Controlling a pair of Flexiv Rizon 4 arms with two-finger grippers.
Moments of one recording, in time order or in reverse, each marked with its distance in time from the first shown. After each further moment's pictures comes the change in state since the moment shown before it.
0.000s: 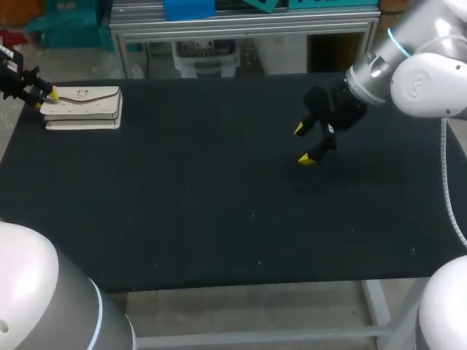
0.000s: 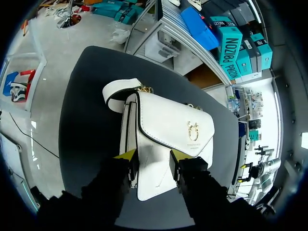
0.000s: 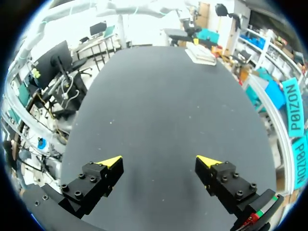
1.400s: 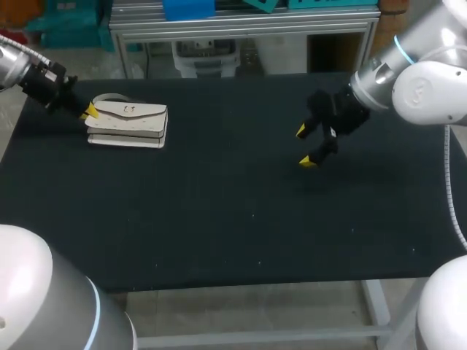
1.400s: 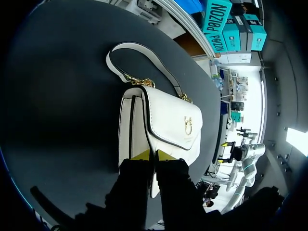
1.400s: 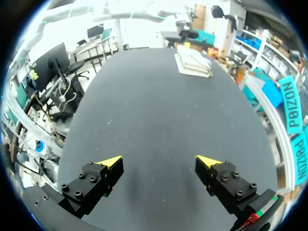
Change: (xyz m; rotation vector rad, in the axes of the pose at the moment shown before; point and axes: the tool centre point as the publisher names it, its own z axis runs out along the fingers) left arm 0.104 0.090 0.048 -0.252 0.180 -0.015; right arm 0.001 -0.006 0.003 -0.029 -0.021 0.014
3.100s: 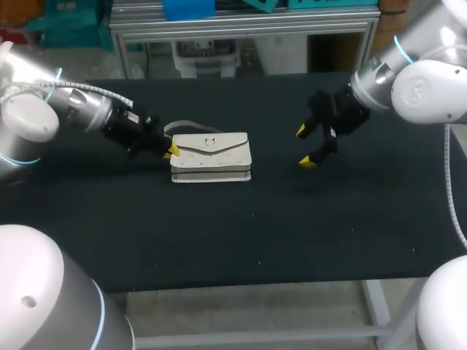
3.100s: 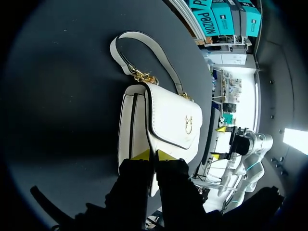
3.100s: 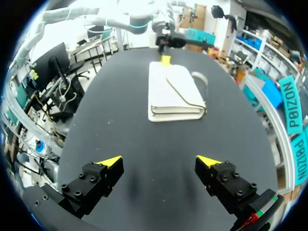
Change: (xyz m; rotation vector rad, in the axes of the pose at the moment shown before) left arm 0.141 0.137 0.171 0.022 0.093 -0.045; right arm 0.000 0.000 0.000 0.000 0.001 0.000
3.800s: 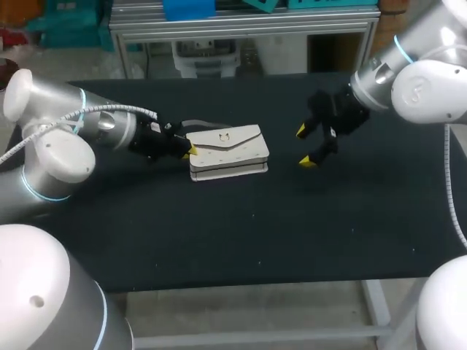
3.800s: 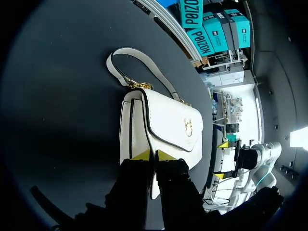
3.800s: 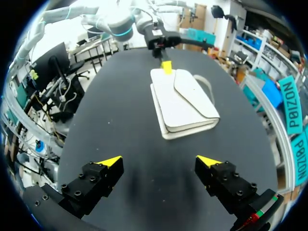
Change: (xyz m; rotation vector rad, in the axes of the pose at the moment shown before) left arm 0.024 -0.003 0.035 0.265 -0.029 0.015; right arm 0.000 0.000 0.000 0.000 0.000 0.000
